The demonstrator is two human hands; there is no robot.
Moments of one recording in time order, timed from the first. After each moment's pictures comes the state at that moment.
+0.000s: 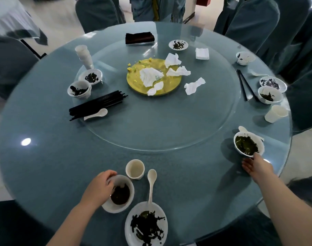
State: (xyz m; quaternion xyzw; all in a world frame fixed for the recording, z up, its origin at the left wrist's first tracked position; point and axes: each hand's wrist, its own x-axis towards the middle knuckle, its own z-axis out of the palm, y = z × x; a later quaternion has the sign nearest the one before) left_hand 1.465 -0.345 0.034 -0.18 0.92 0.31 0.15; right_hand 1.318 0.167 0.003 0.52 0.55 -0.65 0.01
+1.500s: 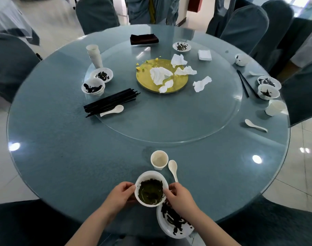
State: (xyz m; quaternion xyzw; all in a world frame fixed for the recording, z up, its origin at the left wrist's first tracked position) left_hand 1.522 -0.379 0.021 -0.27 0.68 0.63 0.25; right_hand 1.511 -0.151 0.024 0.12 0.85 -0.43 0.30
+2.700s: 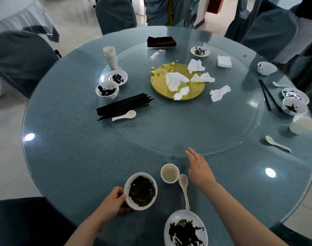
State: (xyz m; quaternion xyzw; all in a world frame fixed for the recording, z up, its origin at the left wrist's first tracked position) left_hand 1.508 -0.421 0.019 -0.34 0.69 0.60 0.24; right_hand 1.367 -0.131 0.027 -0.09 0.96 -0.18 0.17
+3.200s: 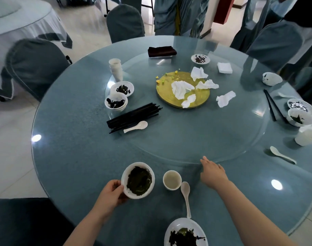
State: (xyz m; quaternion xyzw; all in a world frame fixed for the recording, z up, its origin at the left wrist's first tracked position) left_hand 1.492 -0.421 0.049 -0.37 0.65 0.65 0.12; right_hand 1.336 -0.099 0.038 -0.03 0.96 -0.03 0.29
